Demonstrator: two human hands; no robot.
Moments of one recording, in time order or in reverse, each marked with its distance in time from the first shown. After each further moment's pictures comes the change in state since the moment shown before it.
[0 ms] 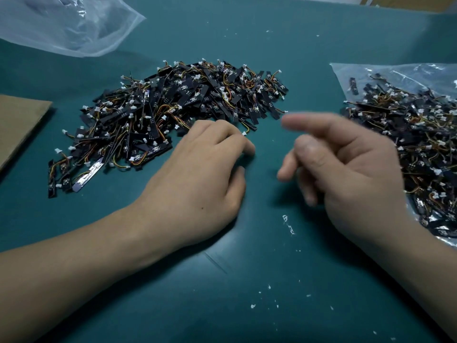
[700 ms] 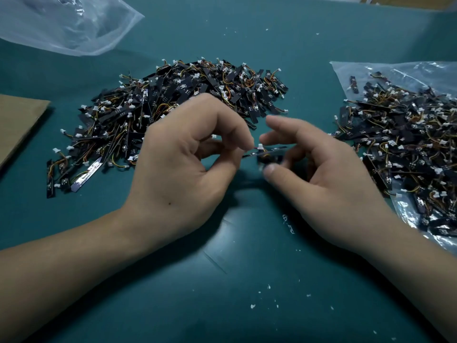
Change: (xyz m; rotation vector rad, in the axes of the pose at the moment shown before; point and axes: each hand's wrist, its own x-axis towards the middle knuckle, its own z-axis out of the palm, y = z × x) left_hand 0.002 -0.012 0.011 -0.650 0.411 0.166; right_hand 0.001 0.006 0.004 -0.499 -0.122 0.077
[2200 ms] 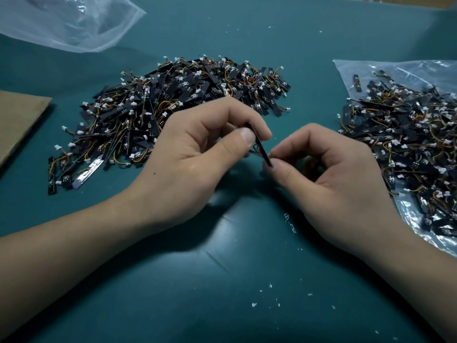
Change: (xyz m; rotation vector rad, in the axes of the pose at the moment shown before) left_hand 0.011 0.018 -0.008 -0.195 -0.188 -0.223; right_hand -0.004 -0.005 0.001 0.039 0.091 -0.072
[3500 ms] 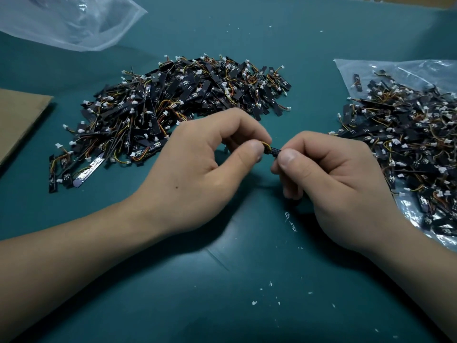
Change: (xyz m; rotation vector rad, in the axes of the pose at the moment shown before) left_hand -0.002 0.006 0.007 0.315 0.041 0.002; right_hand 0.002 -0.001 -0.003 0.122 -0.097 -0.016
